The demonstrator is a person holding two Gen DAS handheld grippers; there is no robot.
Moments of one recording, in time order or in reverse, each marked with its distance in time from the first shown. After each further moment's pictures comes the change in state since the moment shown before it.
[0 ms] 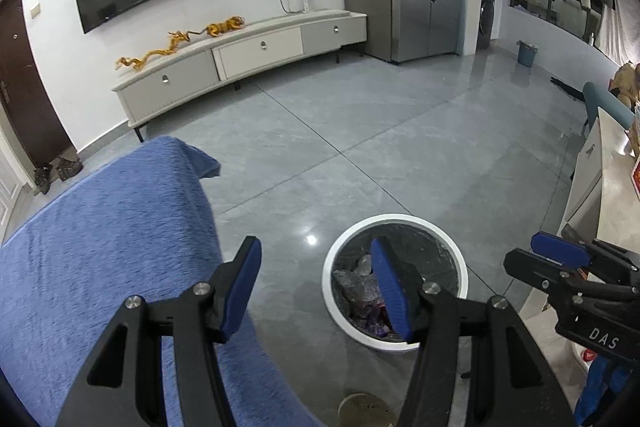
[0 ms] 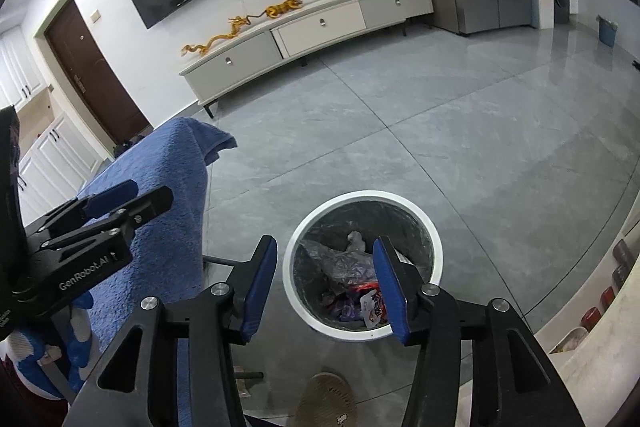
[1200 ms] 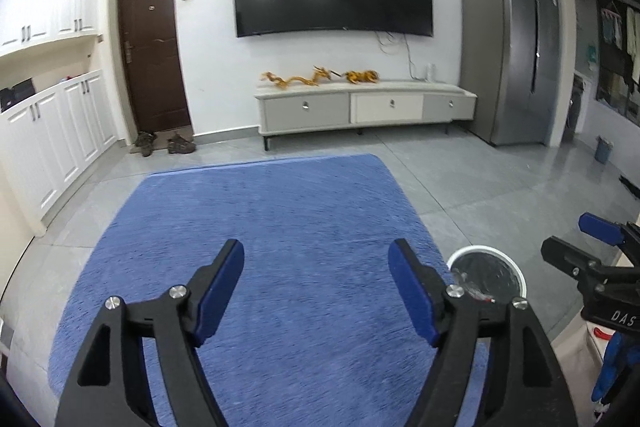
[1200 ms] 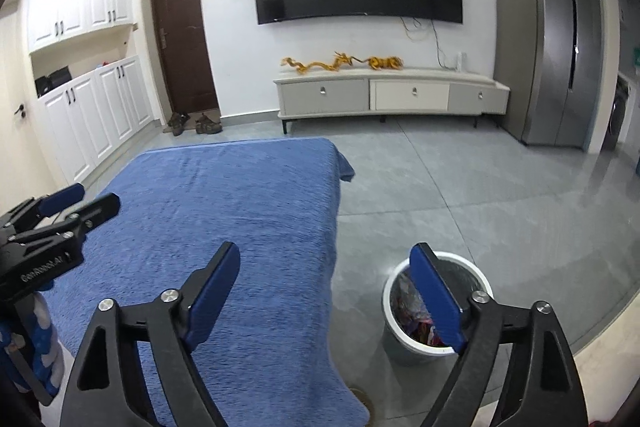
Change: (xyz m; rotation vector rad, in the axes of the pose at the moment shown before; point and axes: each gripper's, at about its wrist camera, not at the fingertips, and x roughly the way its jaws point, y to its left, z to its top) left arm -0.229 0.175 -0.121 -0.284 -0.215 0.291; right arm -0.116 0.213 -0.053 -0.386 -0.181 0.067
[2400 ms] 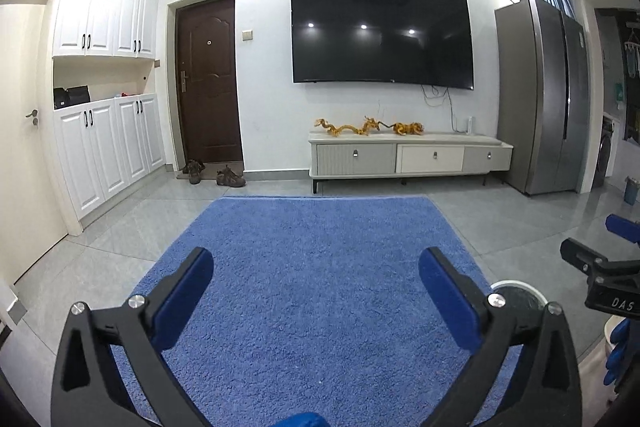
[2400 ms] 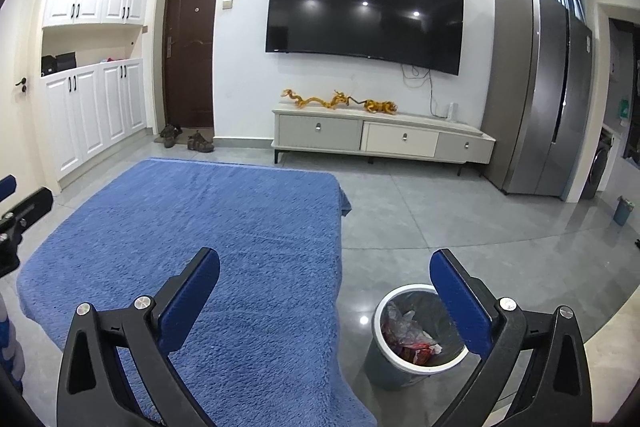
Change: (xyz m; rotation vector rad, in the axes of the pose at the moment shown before) left arm -0.081 0.066 -0.038 -0.065 -0.196 0.139; right arm -0.043 0.055 -0.005 -0.101 -0.138 -0.090
